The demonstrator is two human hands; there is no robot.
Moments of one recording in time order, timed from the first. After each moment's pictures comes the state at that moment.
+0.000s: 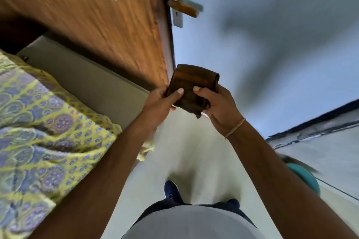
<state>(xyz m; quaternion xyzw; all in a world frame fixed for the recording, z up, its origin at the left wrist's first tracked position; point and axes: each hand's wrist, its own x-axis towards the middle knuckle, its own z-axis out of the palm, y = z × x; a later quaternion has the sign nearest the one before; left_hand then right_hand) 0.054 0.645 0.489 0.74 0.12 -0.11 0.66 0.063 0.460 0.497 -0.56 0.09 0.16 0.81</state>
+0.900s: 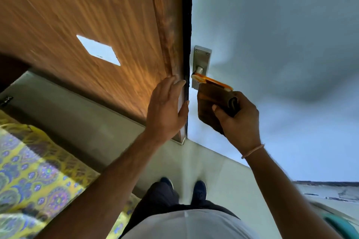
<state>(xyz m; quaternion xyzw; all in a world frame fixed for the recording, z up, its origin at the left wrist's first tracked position) 0.377 0.758 0.481 0.93 -0.16 0.20 0.26 0.336 0.547 0.507 -0.85 0.09 -0.12 0.51</state>
